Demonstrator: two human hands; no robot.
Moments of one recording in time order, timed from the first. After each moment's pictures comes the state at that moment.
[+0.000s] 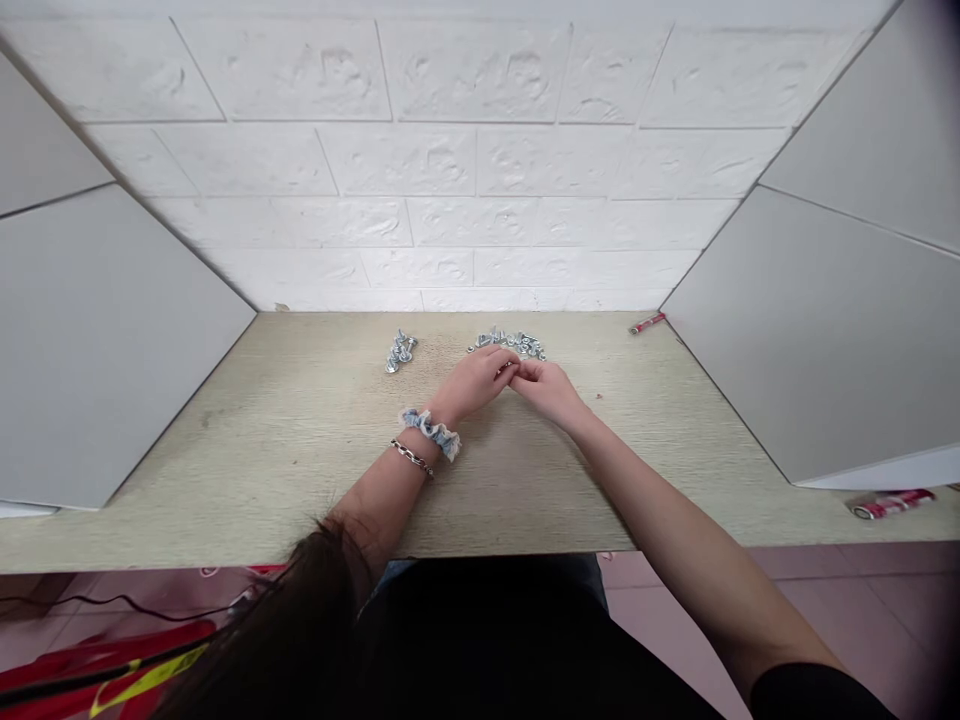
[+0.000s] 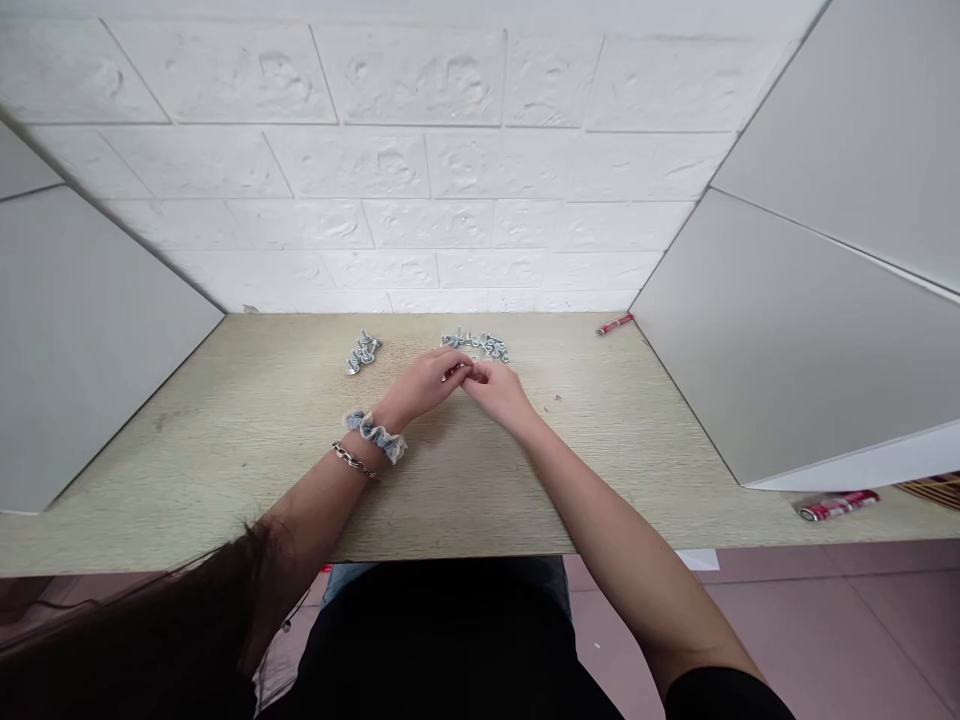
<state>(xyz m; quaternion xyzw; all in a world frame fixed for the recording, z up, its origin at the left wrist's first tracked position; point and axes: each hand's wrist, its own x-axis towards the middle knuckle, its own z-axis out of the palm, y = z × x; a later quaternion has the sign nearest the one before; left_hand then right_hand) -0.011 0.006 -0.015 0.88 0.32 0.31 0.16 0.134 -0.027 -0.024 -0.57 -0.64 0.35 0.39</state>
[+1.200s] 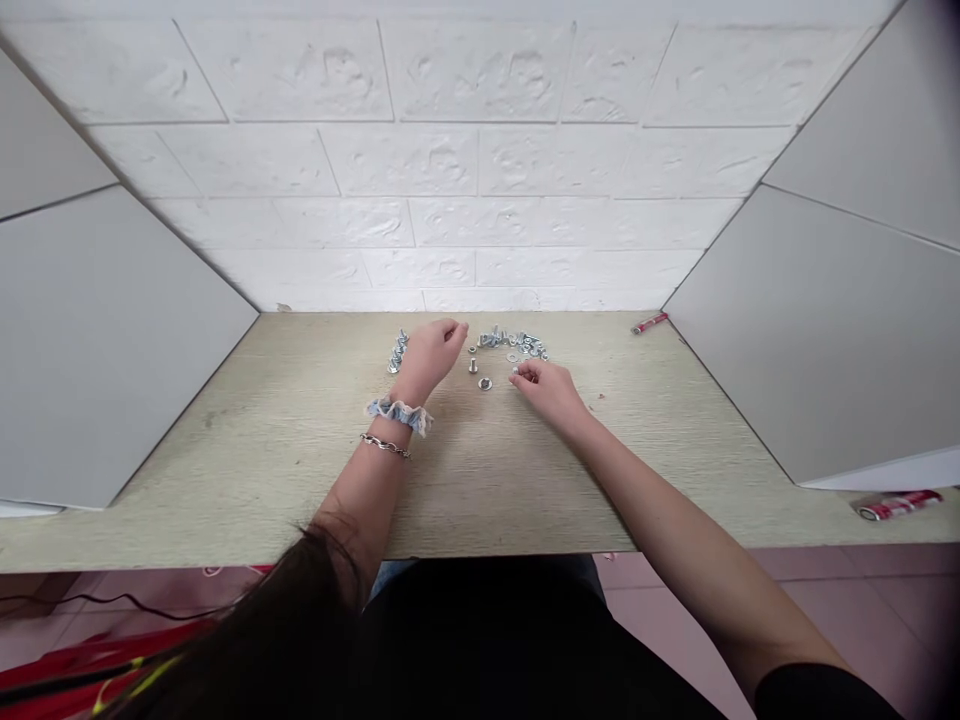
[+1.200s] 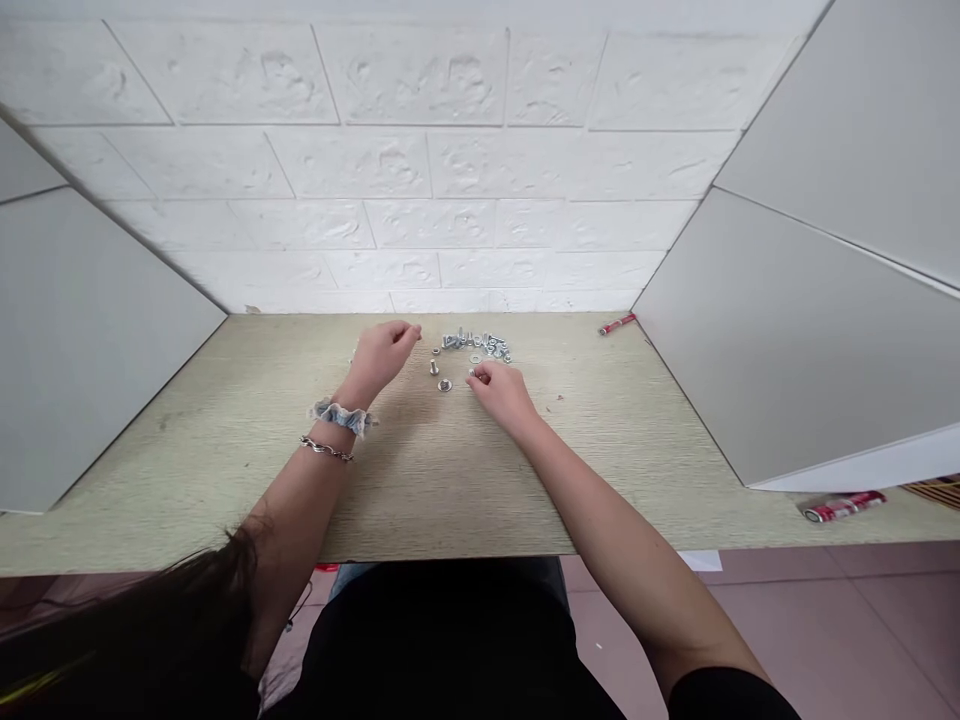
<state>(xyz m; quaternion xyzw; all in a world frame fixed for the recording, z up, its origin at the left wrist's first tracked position) -0.050 0.030 0.008 0.75 0.52 0.38 0.16 0.136 -0.021 -0.033 -0.64 -0.65 0.24 0.34</state>
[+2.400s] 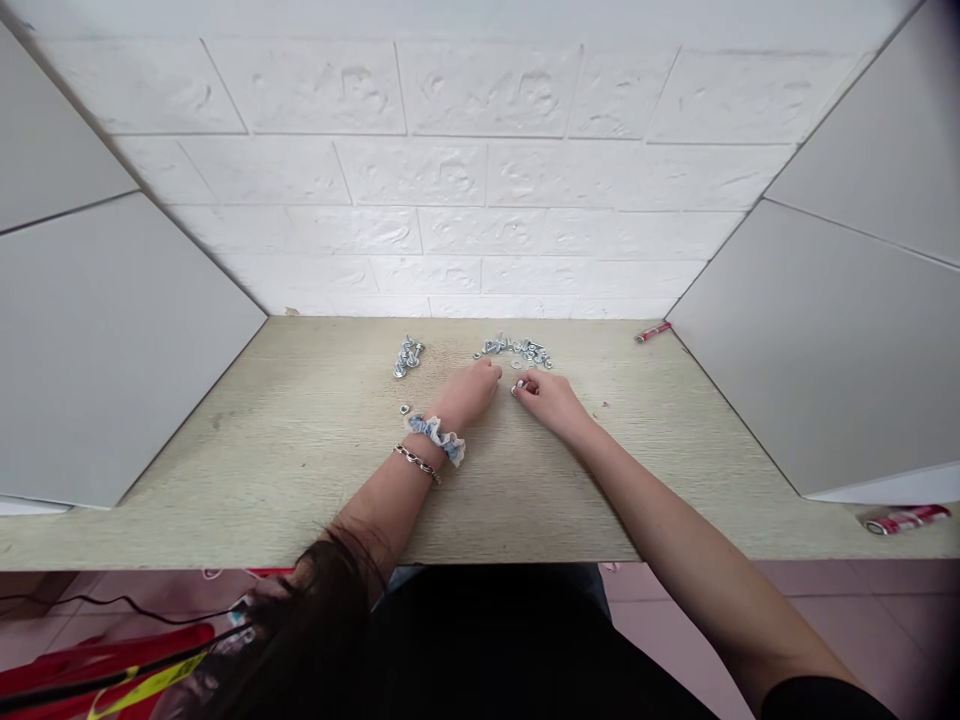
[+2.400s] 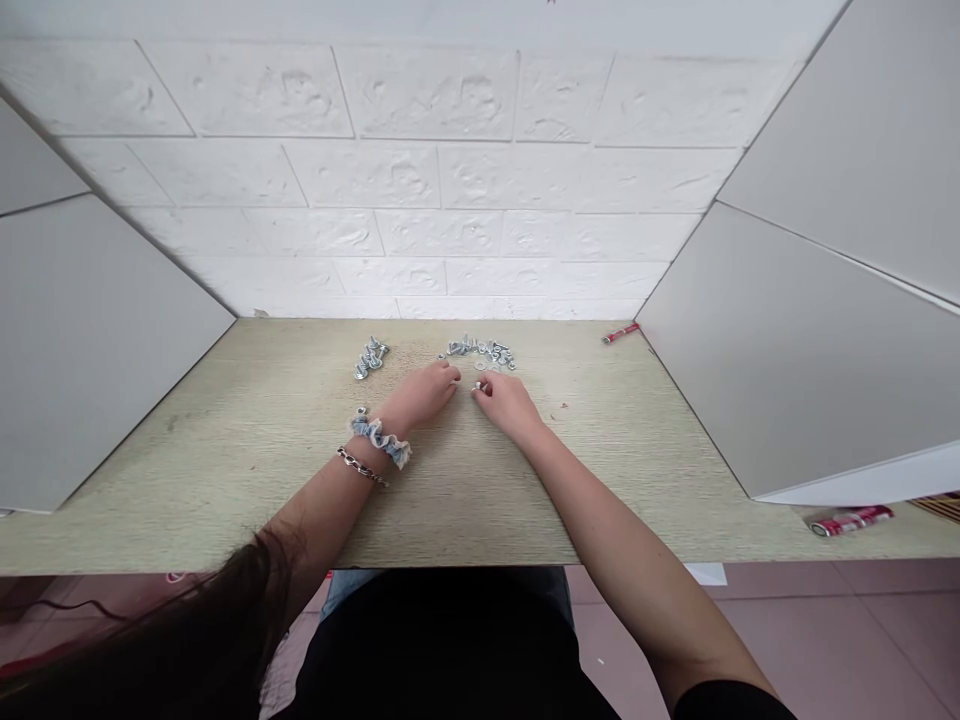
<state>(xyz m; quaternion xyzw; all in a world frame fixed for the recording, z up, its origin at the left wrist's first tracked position) -0.020 0.007 -0.019 0.89 0.45 0.05 0.01 0.139 -0.018 -0.042 -0.63 -0.70 0.20 0.26</state>
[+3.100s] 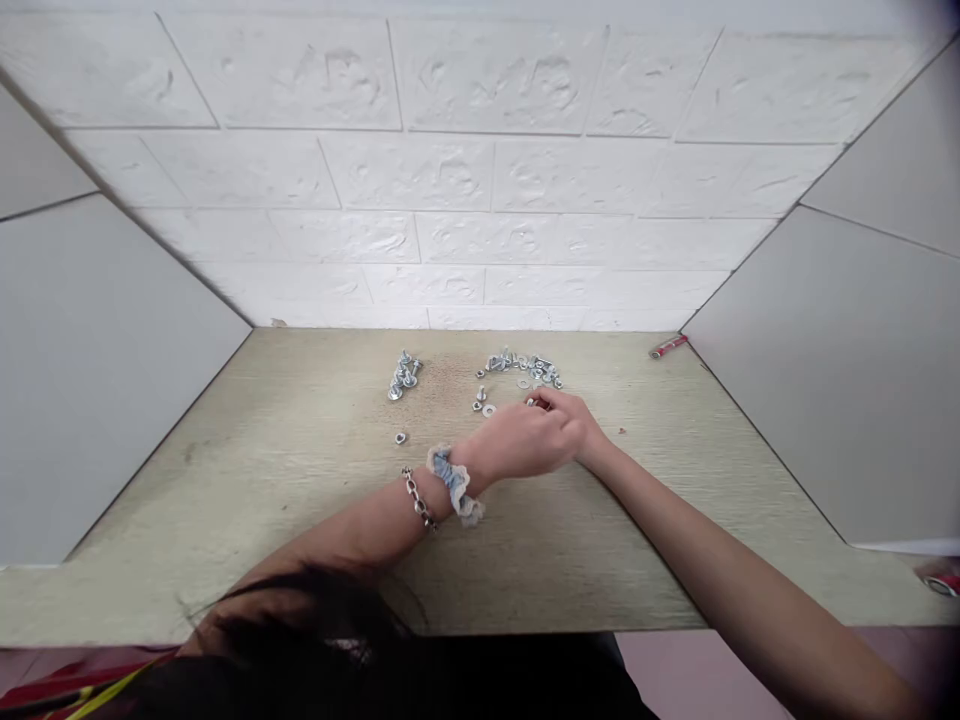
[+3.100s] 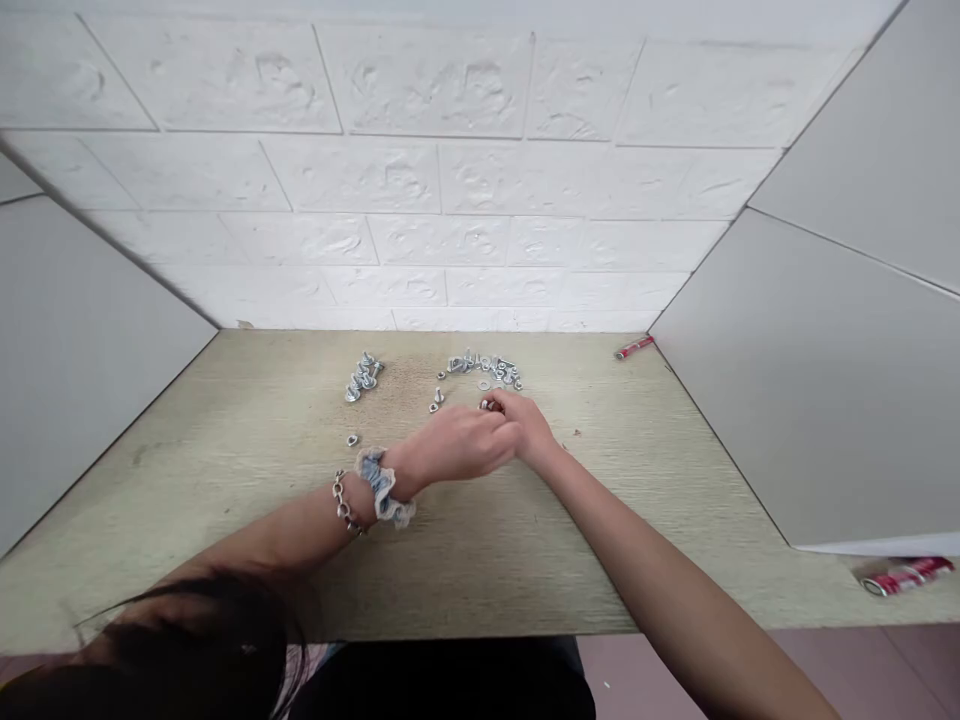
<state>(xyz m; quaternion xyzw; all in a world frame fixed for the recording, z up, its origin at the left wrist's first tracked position) 0.016 -0.017 -0.007 0.96 0.18 0.17 -0.12 0.155 -0.003 -0.050 -0.58 -0.72 0.27 0.28</state>
